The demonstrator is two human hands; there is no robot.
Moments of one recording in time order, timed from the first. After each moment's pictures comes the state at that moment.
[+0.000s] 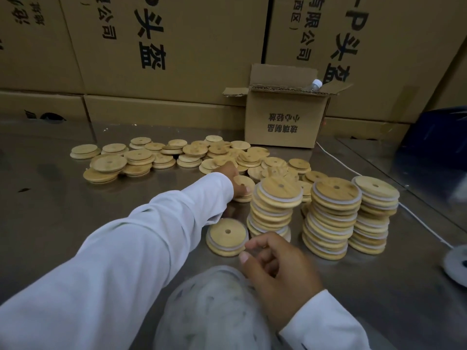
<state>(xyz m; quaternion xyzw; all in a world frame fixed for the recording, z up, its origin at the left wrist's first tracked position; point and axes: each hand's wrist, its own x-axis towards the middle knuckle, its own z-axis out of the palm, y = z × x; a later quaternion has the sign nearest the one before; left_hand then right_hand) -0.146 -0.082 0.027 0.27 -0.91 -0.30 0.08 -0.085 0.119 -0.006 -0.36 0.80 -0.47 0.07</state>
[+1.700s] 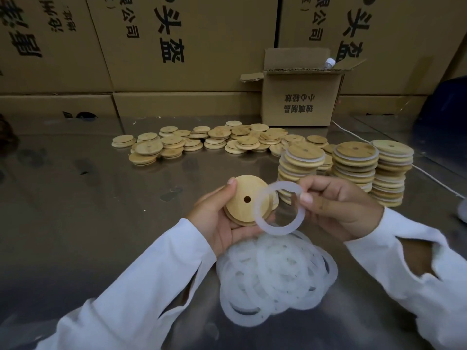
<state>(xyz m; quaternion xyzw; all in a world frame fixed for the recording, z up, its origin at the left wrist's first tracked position) 0.042 -0.004 0.023 0.15 -0.41 -0.89 0.12 -0.090 0.140 0.034 -0.42 0.52 -0.65 0.37</state>
